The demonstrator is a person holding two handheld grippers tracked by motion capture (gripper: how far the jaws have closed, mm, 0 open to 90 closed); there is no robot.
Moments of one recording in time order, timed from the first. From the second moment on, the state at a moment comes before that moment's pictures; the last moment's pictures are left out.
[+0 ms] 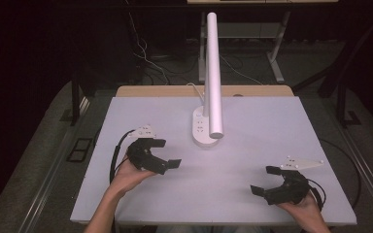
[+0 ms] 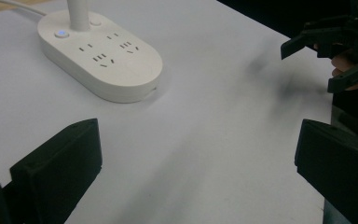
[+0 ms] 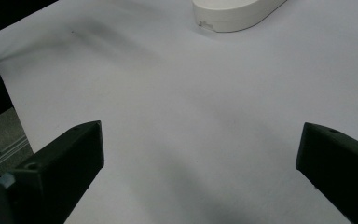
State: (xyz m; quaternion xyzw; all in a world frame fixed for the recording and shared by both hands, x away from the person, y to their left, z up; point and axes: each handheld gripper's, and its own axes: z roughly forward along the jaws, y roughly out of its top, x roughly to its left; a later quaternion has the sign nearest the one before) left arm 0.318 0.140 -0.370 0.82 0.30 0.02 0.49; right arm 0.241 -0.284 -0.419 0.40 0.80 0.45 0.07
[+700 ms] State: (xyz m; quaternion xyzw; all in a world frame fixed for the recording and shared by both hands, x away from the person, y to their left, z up) left arm 0.349 0.128 -0.354 0.84 0.29 0.03 0.46; right arm 0.240 -0.285 -0.419 0.39 0.80 0.45 0.07
